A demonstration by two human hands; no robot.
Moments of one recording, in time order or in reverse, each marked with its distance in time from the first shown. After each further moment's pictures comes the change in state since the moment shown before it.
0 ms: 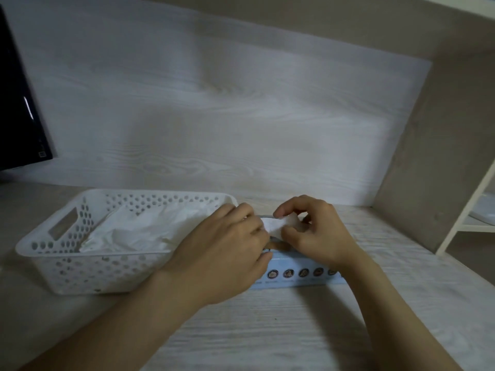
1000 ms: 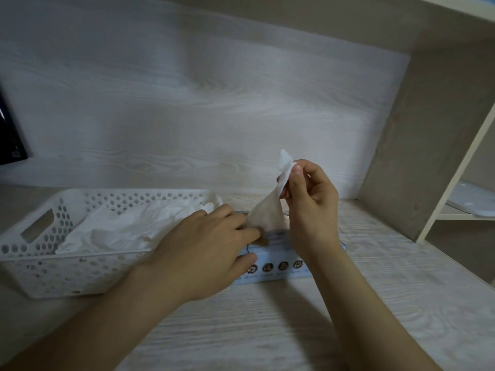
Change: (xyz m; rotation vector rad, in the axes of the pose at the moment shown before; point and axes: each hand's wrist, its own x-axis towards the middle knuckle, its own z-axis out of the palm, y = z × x) left_hand 0.000 0.001 -0.001 -0.079 -0.109 -0.039; right_hand 0.005 -0.027 0.012 0.794 0.545 0.017
